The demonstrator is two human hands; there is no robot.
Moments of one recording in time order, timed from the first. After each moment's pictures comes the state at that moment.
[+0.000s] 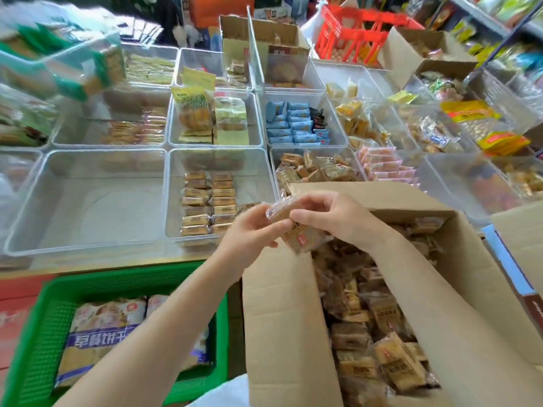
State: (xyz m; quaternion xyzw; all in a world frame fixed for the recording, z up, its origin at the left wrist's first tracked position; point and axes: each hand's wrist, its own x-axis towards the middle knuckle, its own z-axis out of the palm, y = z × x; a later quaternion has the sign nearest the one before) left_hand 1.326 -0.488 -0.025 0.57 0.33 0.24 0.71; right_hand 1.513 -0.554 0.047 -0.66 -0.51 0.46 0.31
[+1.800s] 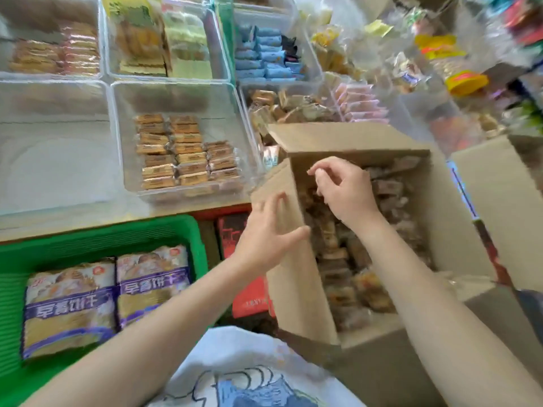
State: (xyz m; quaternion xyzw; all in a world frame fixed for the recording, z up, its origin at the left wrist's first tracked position) left_hand 1.341 -0.556 -0.074 0.72 0.37 0.08 0.58; right_hand 1.512 -0.602 -0.018 -0.82 -0.46 0.14 0.32
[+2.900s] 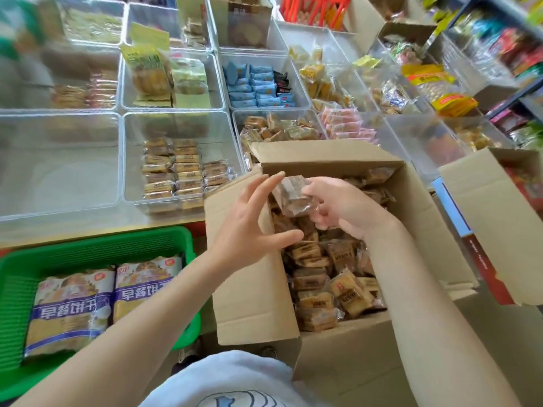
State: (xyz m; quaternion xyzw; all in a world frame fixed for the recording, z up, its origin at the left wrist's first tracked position) left_hand 1.347 -0.575 -0.033 0.80 0.27 0.23 0.48; right_hand 1.536 -0.647 0.037 -0.69 -0.34 0.53 0.36
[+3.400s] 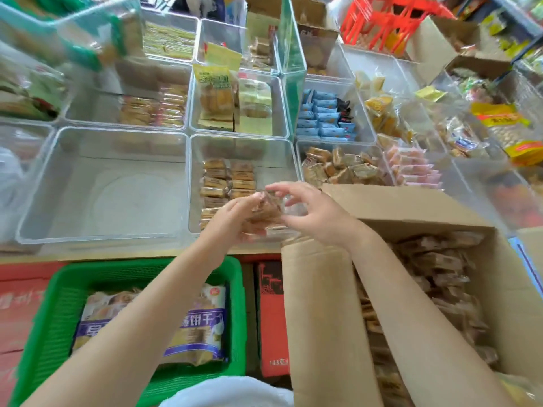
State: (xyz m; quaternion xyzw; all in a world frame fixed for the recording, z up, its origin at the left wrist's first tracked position) left_hand 1.270 -0.410 -0.060 0.45 0.44 0.21 0.75; right_hand 1.447 -0.472 0.006 -0.69 -0.61 0.34 0.19
